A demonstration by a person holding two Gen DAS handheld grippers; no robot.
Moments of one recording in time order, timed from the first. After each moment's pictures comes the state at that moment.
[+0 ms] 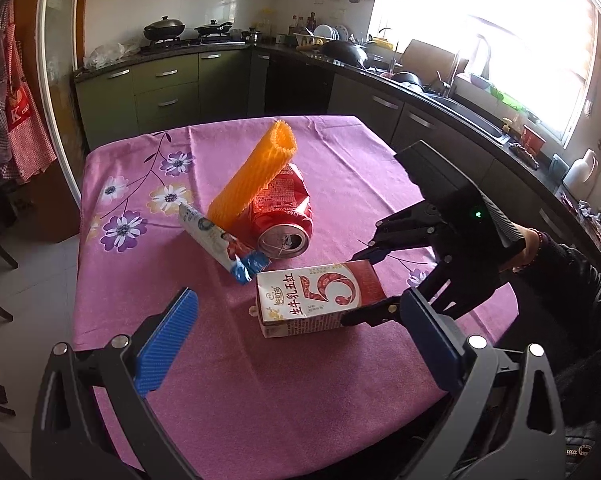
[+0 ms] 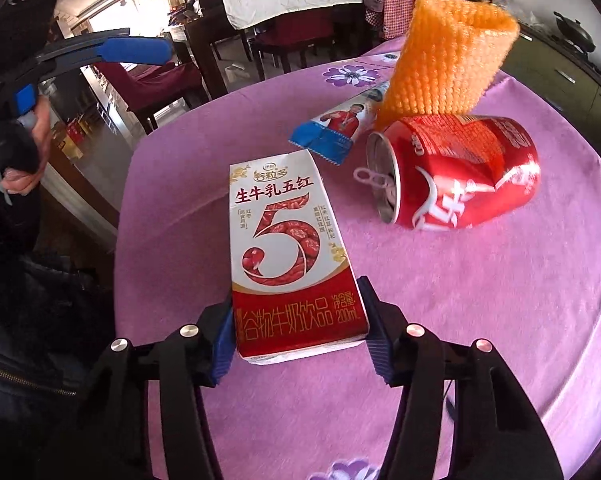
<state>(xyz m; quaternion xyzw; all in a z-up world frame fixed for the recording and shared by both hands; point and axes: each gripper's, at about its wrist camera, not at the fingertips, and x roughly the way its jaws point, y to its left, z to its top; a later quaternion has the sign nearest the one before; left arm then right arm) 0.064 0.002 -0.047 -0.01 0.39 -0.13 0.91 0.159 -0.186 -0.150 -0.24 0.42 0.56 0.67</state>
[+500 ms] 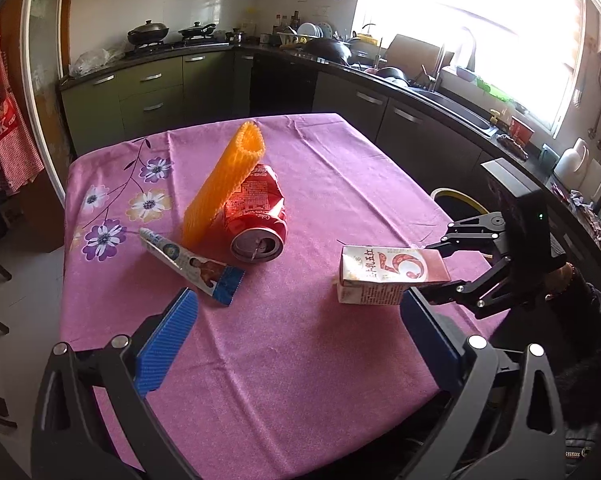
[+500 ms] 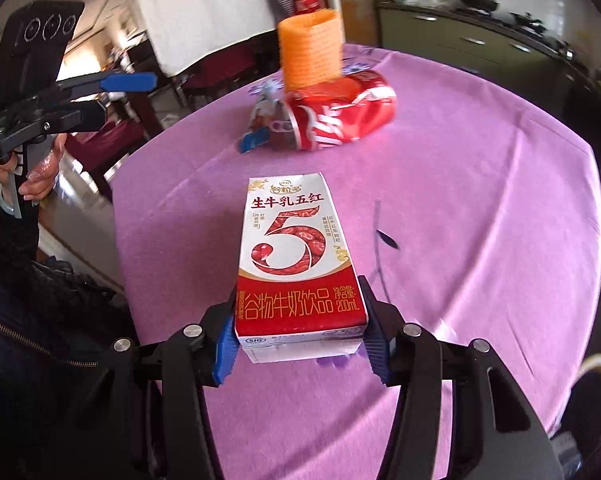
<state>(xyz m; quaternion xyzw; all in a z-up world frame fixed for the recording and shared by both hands) 0.066 -0.018 -0.048 0.00 0.39 -0.16 0.91 0.130 -0.302 -0.138 -0.14 0.42 0.45 0.77</state>
